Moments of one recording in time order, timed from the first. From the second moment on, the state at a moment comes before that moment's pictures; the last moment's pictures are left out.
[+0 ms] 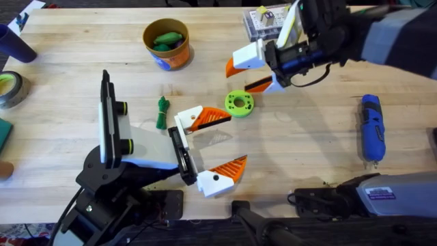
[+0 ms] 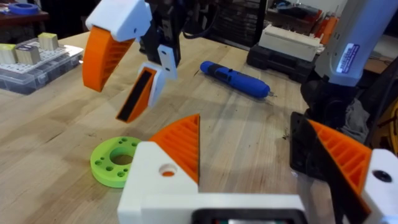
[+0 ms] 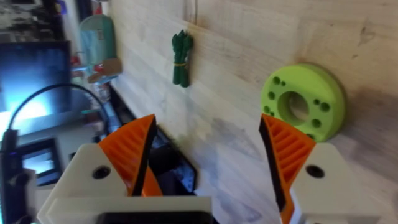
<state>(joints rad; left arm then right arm) -0.57 -0.01 0.00 -0.04 0.64 -0.15 0.30 1.58 1.07 -0.59 -0.85 0.45</state>
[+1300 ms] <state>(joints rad) -0.57 0.00 0.00 -0.05 0.44 -0.03 0.40 1.69 1.05 -0.40 -1.28 0.29</state>
